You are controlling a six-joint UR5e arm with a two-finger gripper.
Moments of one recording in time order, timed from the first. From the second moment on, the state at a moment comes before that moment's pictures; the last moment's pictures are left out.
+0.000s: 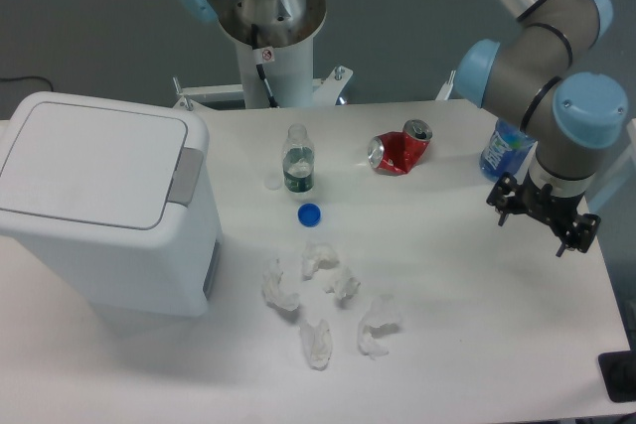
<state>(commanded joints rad) 2.80 -2.12 -1.39 -1.07 1.57 1.43</state>
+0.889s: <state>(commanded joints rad) 2.74 -2.02 -1.46 -1.06 1.52 1.24</state>
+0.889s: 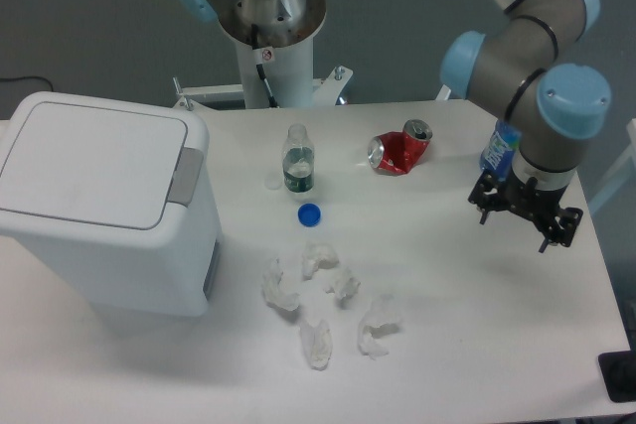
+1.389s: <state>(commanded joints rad) 2.55 -1.85 -1.41 -1.29 1.42 0.96</state>
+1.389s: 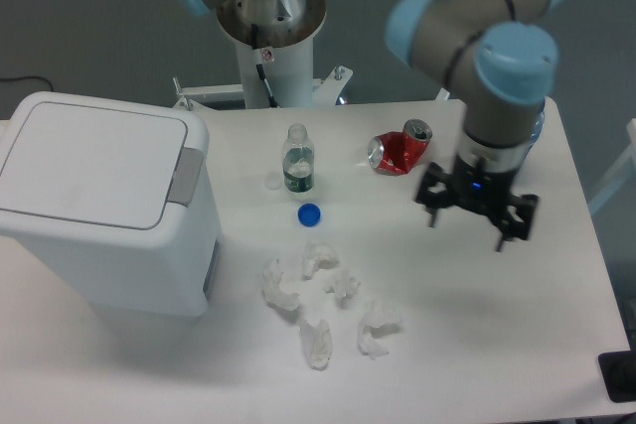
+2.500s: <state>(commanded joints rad) 2.46 -1.63 -1.56 -1.23 1.11 0.56</state>
